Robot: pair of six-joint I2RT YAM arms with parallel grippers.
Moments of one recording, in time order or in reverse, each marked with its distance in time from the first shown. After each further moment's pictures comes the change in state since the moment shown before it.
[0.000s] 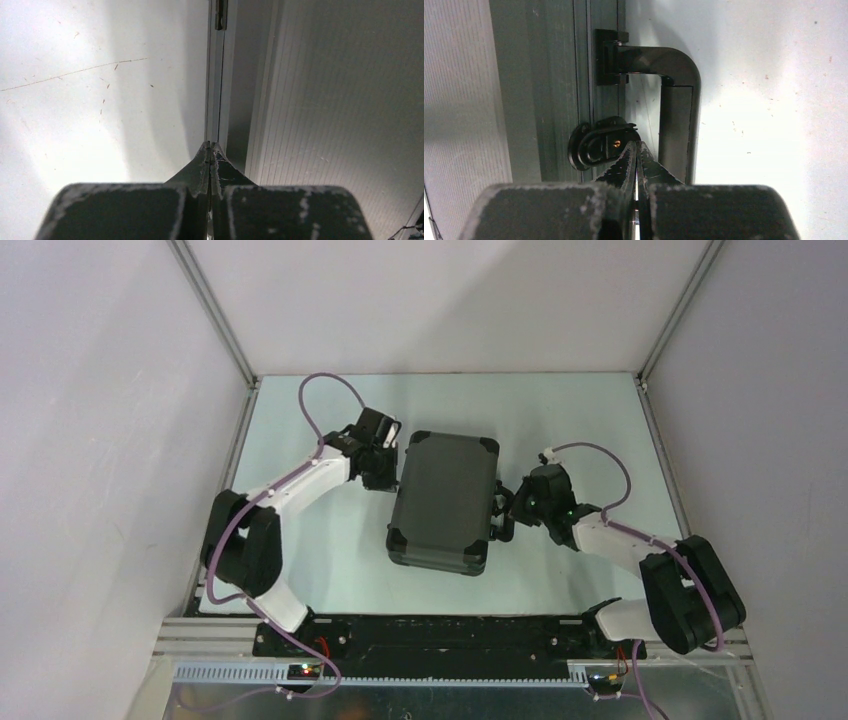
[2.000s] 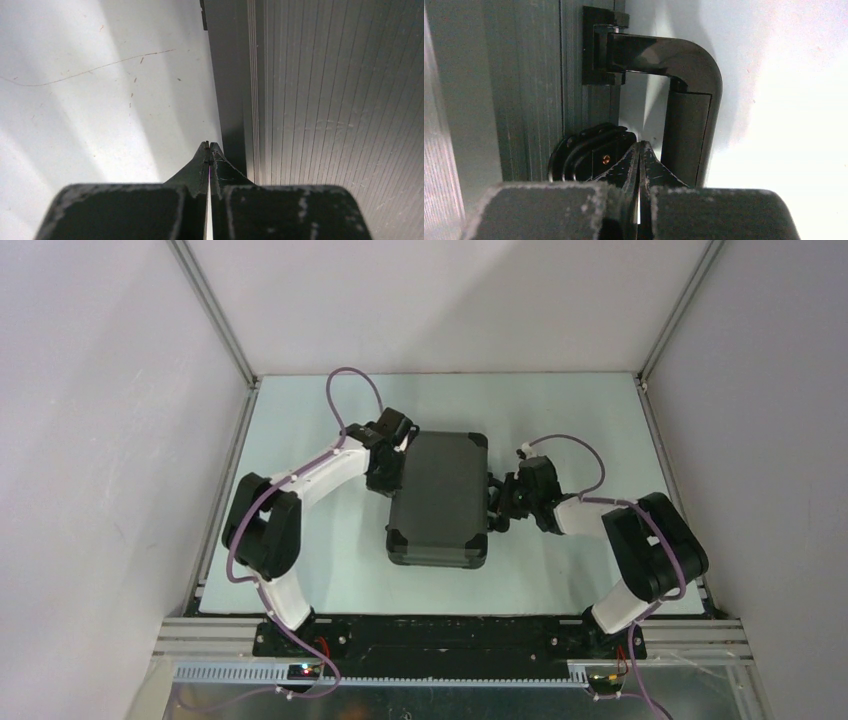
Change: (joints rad) left arm -0.069 0.145 0.118 -0.140 -0.128 0.076; right arm -0.002 0.298 0.087 0.167 -0.169 -0.111
